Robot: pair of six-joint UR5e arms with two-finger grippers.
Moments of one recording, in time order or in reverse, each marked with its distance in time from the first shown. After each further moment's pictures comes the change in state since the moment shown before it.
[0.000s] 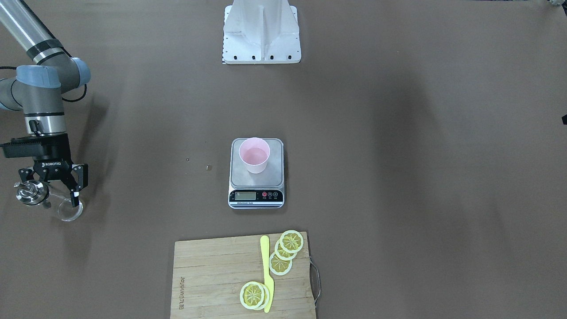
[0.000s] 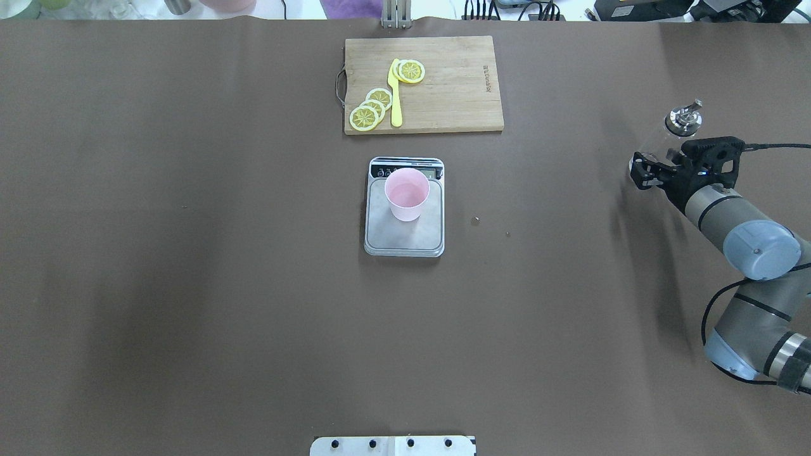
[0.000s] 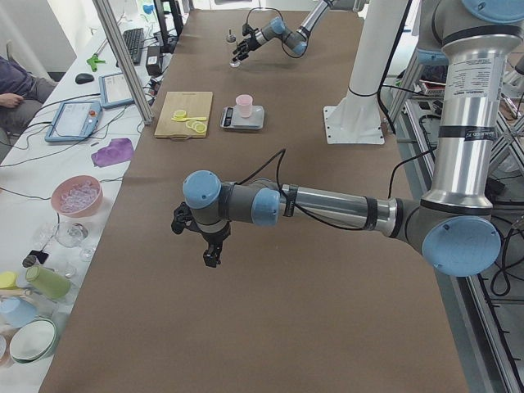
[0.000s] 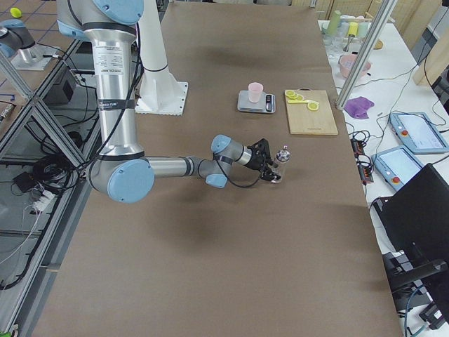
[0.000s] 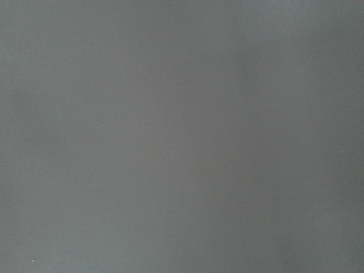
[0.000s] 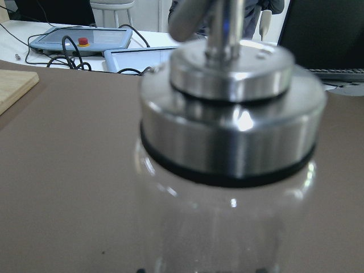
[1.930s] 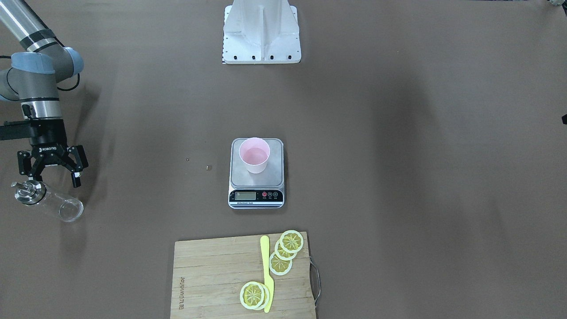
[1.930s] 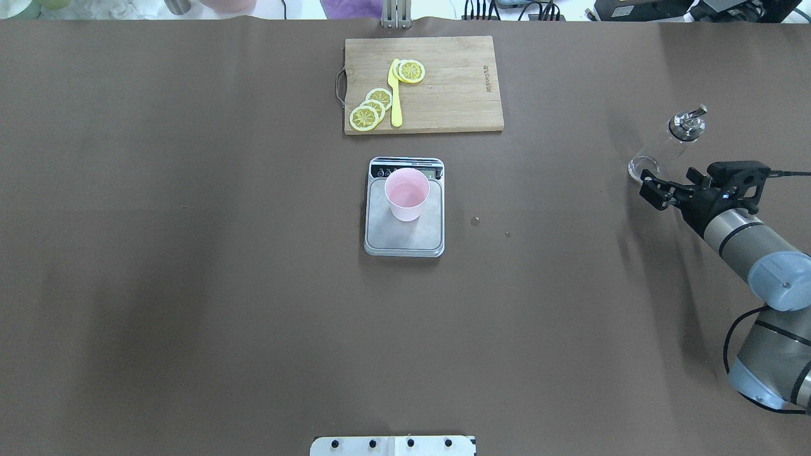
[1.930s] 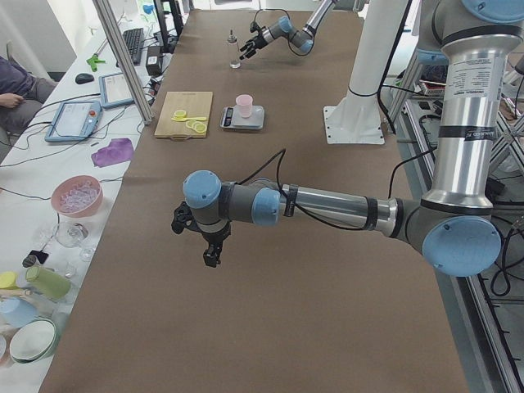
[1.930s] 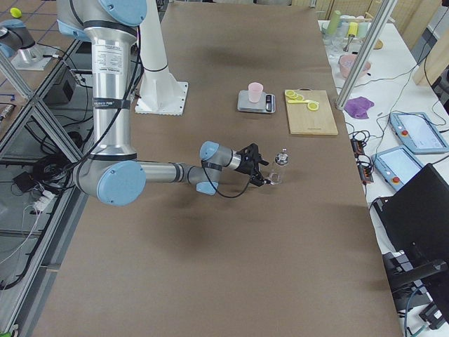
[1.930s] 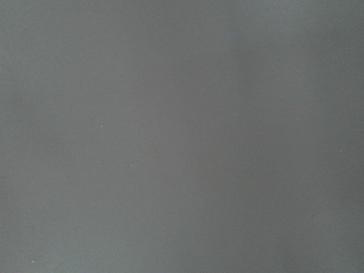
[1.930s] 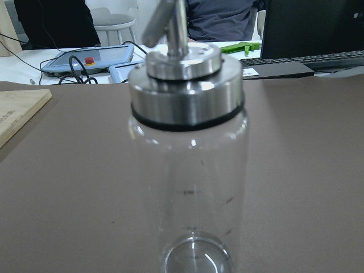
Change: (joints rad) left arm 0.000 0.001 -0.002 0.000 -0.001 0.007; right arm -0.072 -0.112 0.047 0.128 -0.058 0.095
